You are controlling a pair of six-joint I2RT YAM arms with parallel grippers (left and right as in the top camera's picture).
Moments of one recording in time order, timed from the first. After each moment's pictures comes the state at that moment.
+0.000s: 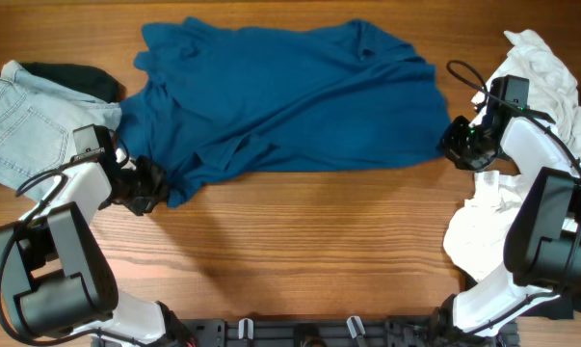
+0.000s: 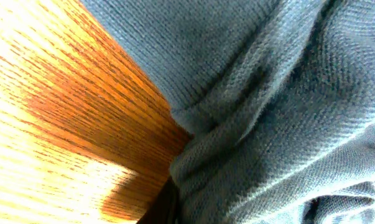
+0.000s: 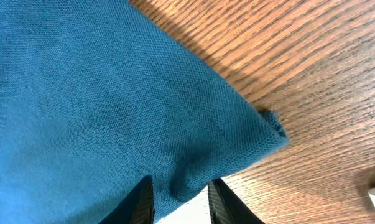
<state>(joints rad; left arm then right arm) 0.32 1.72 0.85 -0.56 0.42 -0.64 -0.25 1.86 1.15 -0.65 -0.21 0.43</state>
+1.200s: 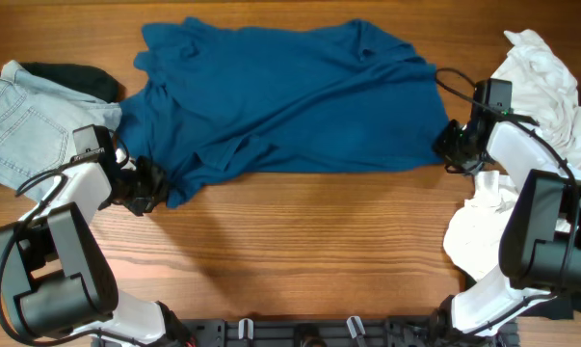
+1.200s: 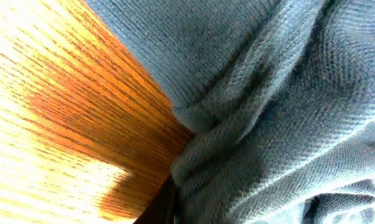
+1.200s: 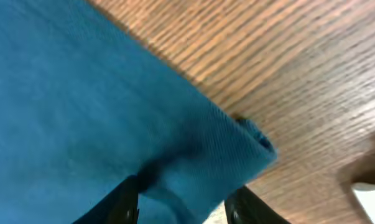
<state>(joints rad) 0.32 1.72 0.85 -0.56 0.42 -0.63 -0.18 1.85 1.09 -0.57 -0.06 0.51</state>
